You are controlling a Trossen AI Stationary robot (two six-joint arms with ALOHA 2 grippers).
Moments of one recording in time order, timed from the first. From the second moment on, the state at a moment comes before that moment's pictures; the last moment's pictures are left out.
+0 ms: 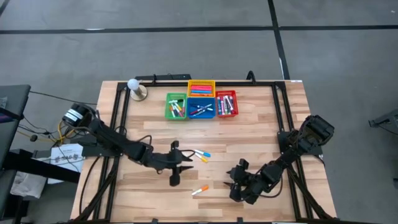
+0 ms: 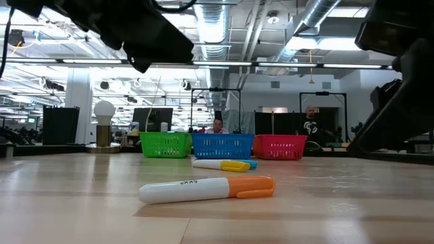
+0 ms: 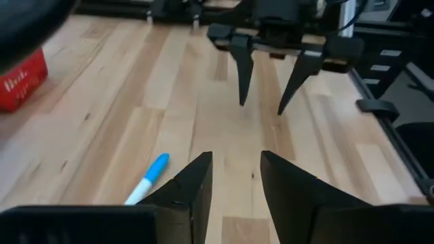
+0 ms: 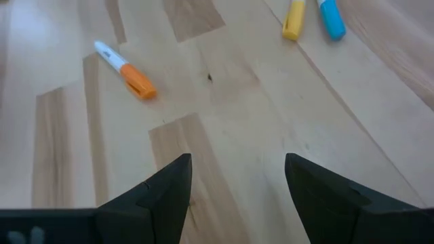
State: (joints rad) left arm -0.49 1.53 0.70 0.37 -0.43 -0.24; right arm 0.76 1.78 0.82 -0.06 0.63 0.93
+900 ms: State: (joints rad) left arm -0.48 1.84 0.79 0.50 -0.39 -0.29; right arm 0.76 1.78 0.82 0.01 0.63 0.86
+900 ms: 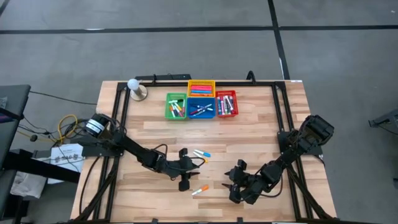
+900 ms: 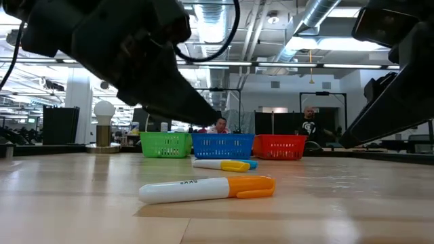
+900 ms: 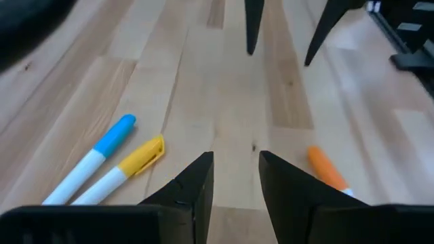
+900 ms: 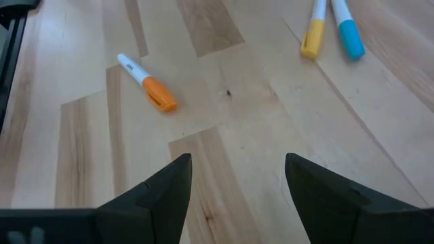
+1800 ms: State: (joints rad) left arm -0.54 2.05 0.96 0.49 -0.21 -0.23; right arm 0.77 1.78 0.82 0.01 0.63 0.86
